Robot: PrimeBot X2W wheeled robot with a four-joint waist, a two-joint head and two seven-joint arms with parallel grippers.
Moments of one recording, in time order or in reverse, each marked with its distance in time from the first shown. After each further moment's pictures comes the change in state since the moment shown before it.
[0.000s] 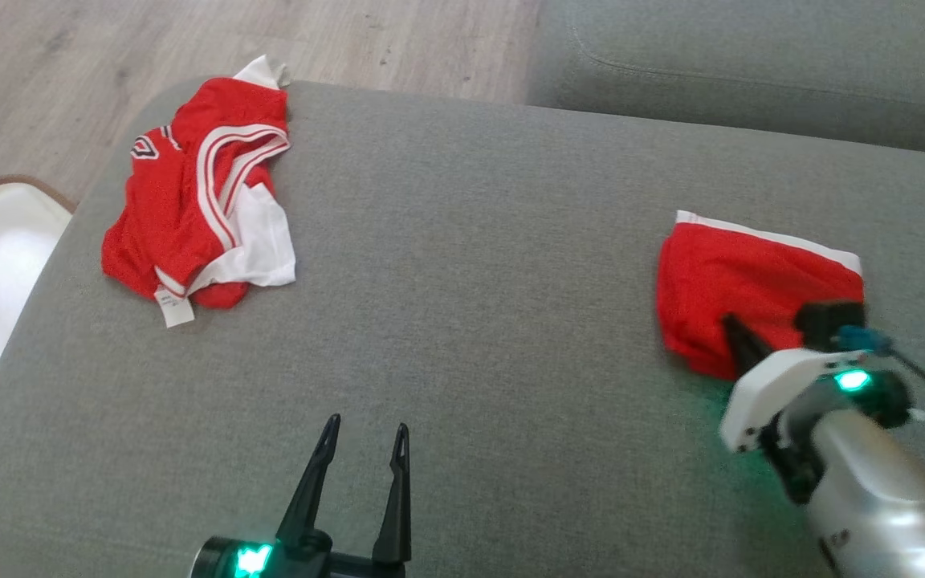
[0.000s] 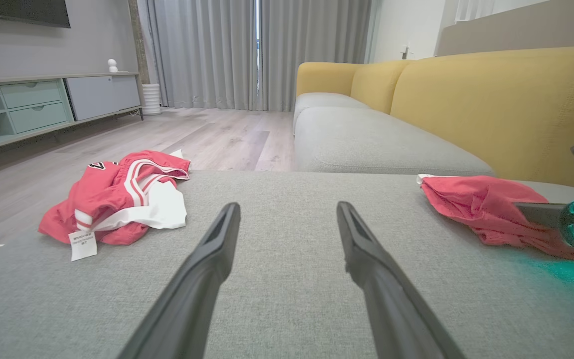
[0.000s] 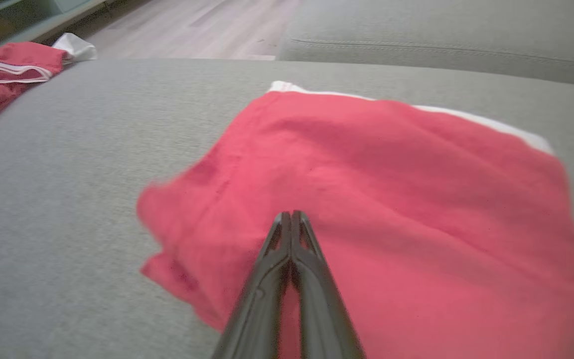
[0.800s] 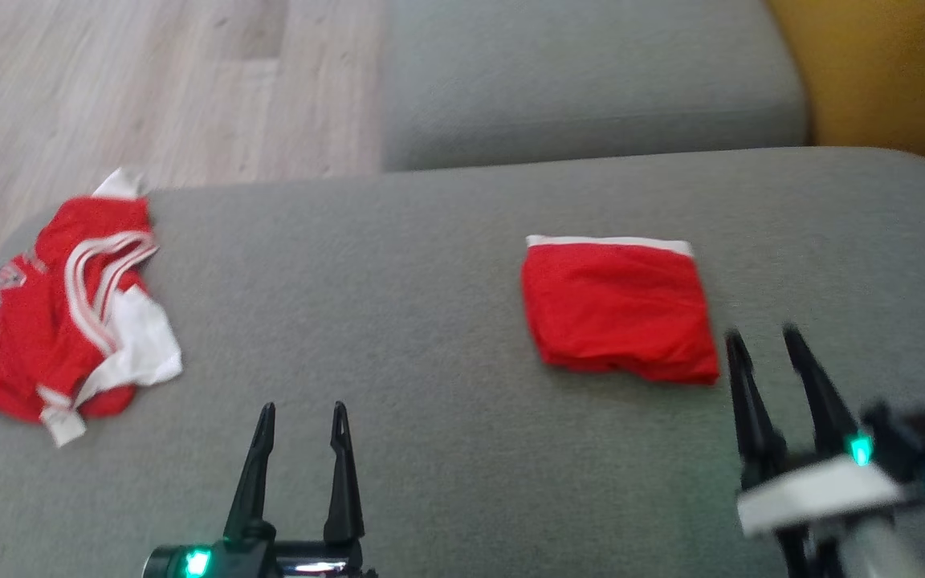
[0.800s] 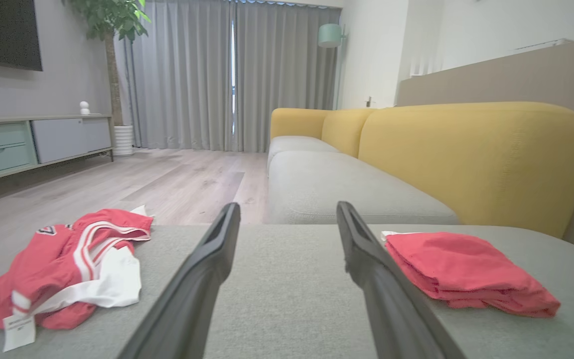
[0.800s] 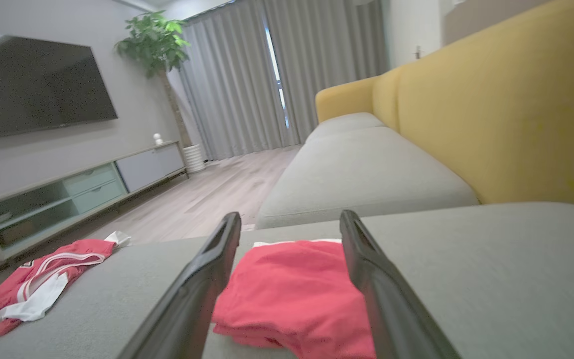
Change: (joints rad) left arm 0.012 -0.001 0.094 -0.056 -0.045 0.063 0.000; right arm 0.442 0.054 -0.192 -0.707 -0.054 0.000 -0.170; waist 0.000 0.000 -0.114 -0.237
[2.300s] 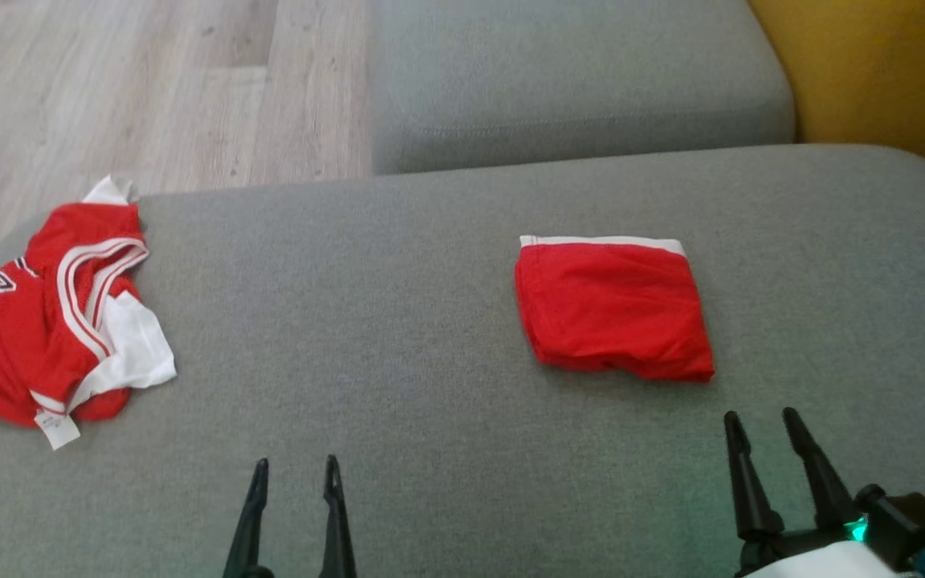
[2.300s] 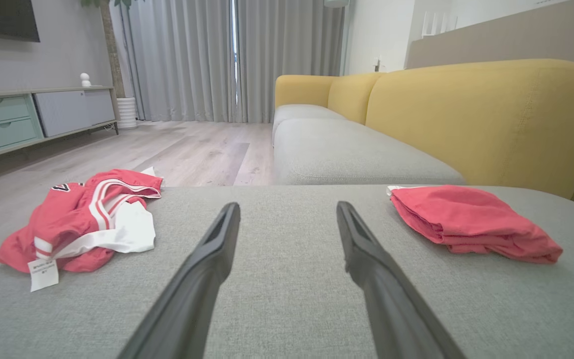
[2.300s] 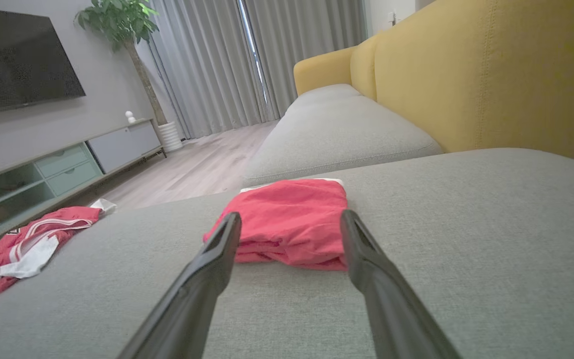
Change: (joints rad) left arm 0.099 0.000 0.012 0.020 0.010 0.016 0.000; right arm 0.236 0.075 -0.069 -0.113 -0.093 0.000 0.000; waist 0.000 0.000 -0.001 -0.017
